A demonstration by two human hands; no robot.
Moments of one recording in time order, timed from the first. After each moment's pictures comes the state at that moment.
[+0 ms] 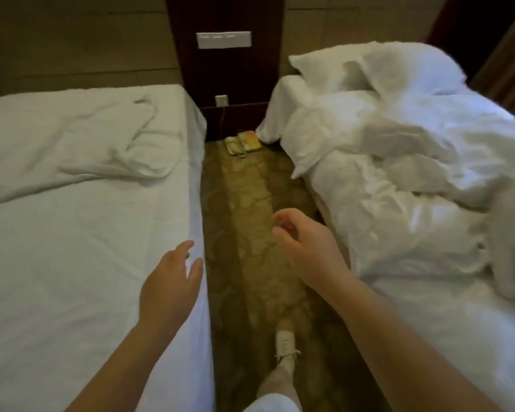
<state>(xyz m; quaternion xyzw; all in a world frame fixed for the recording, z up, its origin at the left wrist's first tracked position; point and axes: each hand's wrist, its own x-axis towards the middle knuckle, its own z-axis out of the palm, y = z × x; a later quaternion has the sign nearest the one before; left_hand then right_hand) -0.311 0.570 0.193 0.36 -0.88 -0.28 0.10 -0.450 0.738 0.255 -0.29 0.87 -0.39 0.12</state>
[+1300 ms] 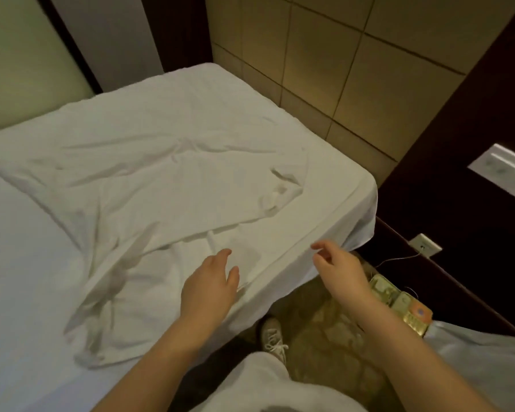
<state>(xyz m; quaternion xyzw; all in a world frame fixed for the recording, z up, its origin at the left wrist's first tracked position) -0.987 -0.051 0.129 0.74 -0.63 -0.23 0.11 -1.210 -0.086 0.136 -0.57 0.70 -0.18 0.38</state>
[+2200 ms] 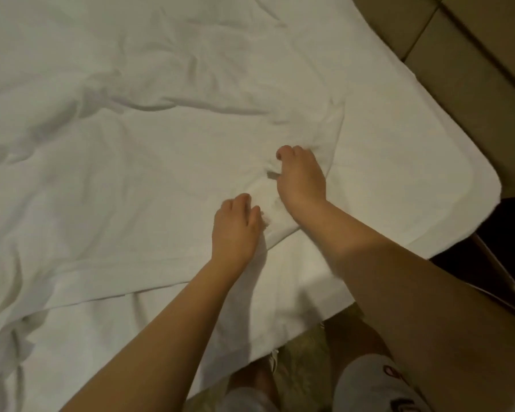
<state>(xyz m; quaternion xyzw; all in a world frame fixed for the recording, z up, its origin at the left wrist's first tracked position) -1.111 -0.425 -0.087 0.82 -0.48 -0.30 0.09 -1.210 -0.523 -0.127 -0.73 0.60 -0.08 0.30</state>
